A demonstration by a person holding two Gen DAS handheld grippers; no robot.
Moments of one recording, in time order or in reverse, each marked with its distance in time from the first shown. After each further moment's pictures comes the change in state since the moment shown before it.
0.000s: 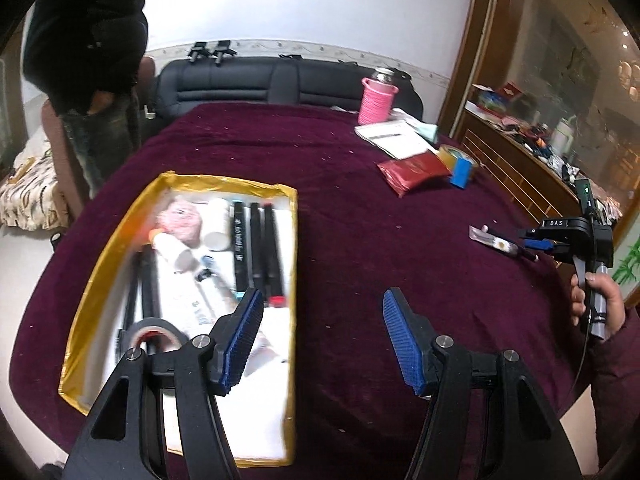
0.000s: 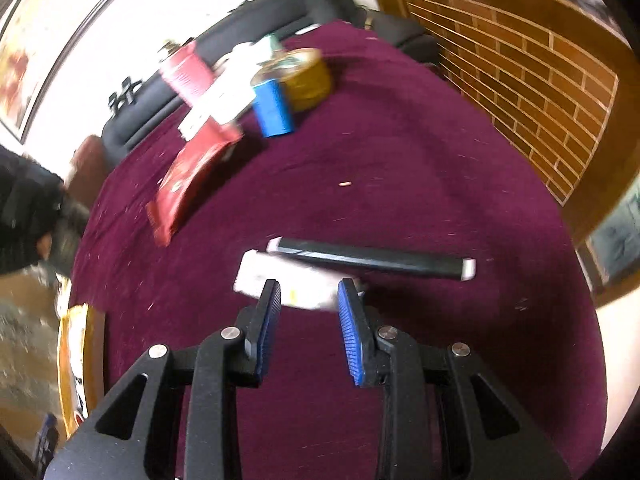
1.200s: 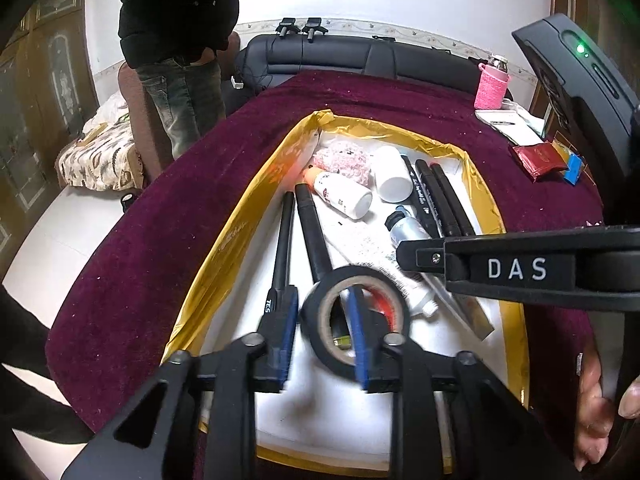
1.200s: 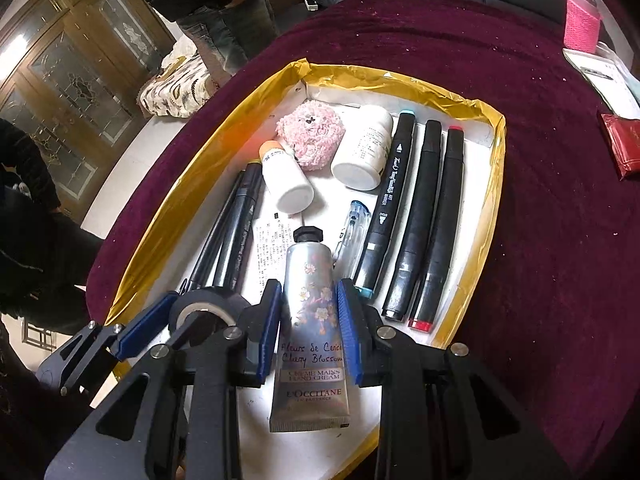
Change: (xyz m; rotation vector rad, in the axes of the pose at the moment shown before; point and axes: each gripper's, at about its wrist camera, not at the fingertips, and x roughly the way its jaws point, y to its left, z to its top) left arm 0.024 0.116 -0.044 -0.117 0.043 0.287; right arm 0.079 0.365 -0.226 -0.716 0.334 0.249
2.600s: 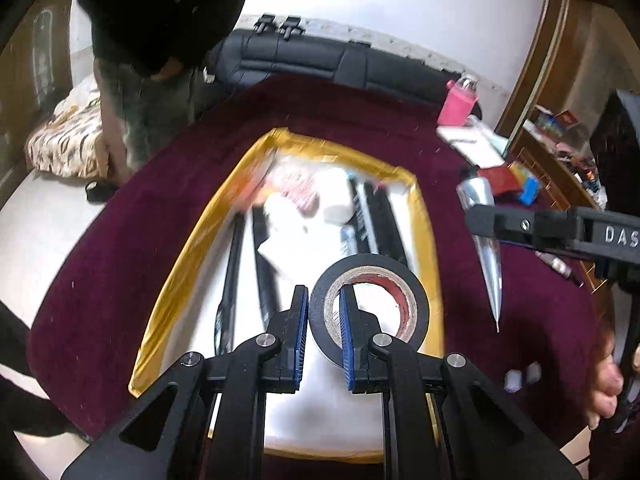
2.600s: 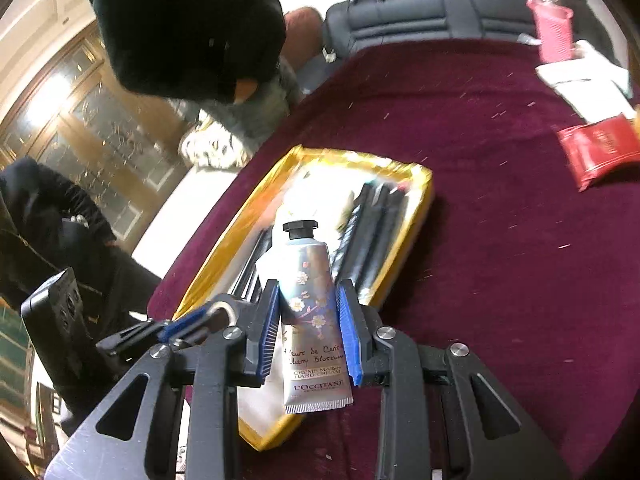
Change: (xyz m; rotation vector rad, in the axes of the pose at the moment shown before) left arm -0.015 -0.012 0.023 -0.057 0.035 -0.151; right arm -0.086 -0.048 -0.001 0.031 -0.151 0.187
